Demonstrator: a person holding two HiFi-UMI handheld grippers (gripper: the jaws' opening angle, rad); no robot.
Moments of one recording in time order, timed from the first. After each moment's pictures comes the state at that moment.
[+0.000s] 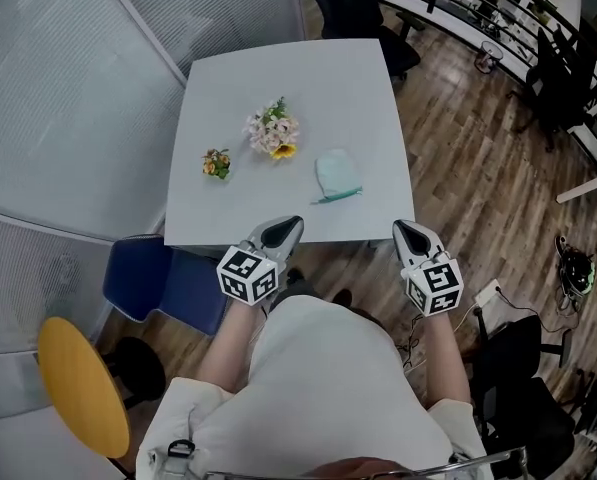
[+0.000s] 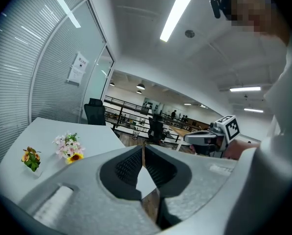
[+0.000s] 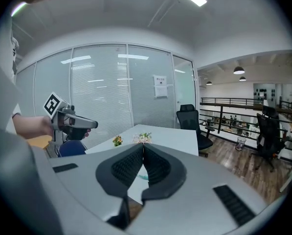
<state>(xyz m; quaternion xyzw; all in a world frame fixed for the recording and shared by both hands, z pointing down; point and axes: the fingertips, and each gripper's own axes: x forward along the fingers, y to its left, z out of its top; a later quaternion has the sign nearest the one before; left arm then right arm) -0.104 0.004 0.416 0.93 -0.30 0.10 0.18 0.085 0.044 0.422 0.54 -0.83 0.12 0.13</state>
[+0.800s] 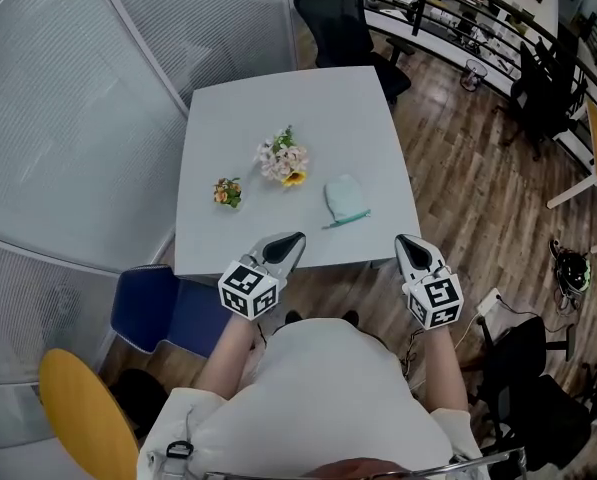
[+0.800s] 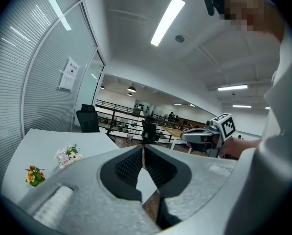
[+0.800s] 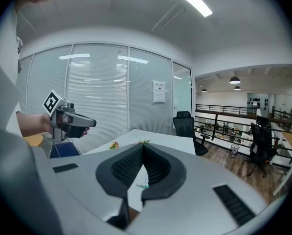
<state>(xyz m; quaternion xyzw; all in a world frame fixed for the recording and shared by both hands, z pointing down) -0.161 -0.008 0.376 0.95 -0.25 0.09 0.14 0.027 0.040 0.381 0.57 -0.81 0.09 0.13</state>
